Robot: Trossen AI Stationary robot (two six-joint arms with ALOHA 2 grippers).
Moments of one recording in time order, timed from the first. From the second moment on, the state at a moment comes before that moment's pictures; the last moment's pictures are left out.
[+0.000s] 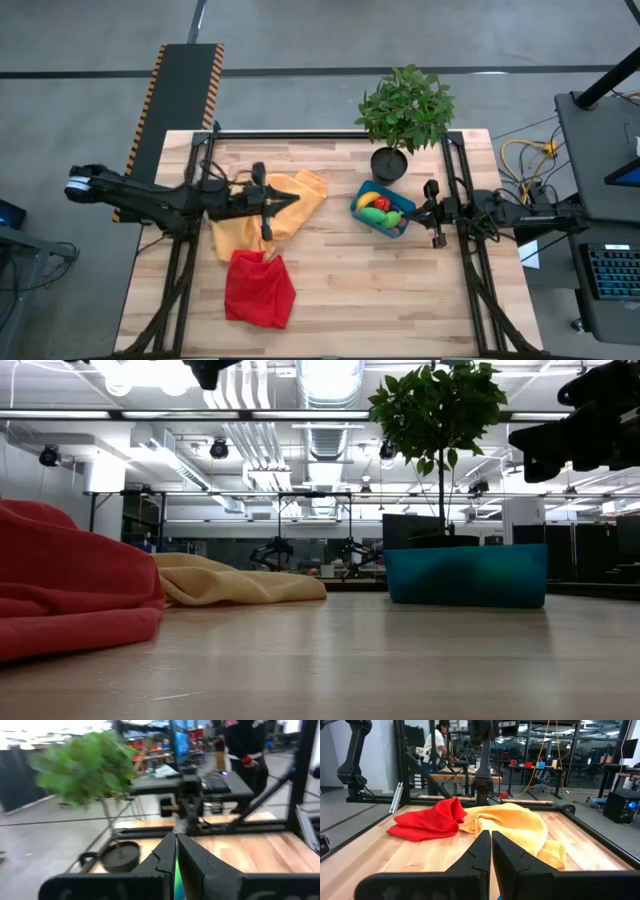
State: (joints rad) left arm -0.14 1.01 0.69 0.36 -0.31 0.13; right arm 0.01 0.07 0.01 0.09 -0.04 -0.04
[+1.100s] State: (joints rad) left arm -0.15 0.03 0.08 0.06 -0.29 0.11; right arm 0.01 0.07 0.01 0.09 -0.02 -0.01
